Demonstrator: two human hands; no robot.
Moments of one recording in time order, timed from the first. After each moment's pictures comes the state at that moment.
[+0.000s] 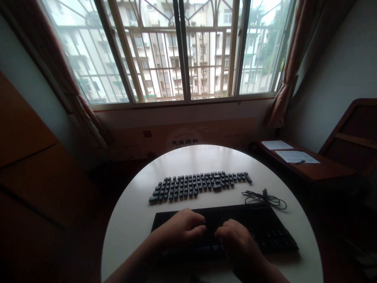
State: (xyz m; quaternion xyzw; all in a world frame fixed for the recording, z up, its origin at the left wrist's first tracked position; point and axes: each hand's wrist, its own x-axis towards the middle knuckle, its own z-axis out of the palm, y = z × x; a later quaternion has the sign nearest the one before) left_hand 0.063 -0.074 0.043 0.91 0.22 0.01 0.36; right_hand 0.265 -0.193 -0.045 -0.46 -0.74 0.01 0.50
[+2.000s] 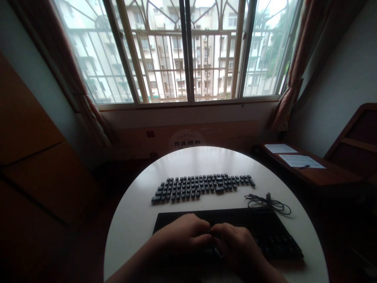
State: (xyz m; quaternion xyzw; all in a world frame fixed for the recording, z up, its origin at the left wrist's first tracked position) left_hand 0.064 -0.077 0.042 0.93 0.21 -0.04 0.30; right_hand 0.262 -0.186 -0.043 -0.49 -0.76 0.05 0.42
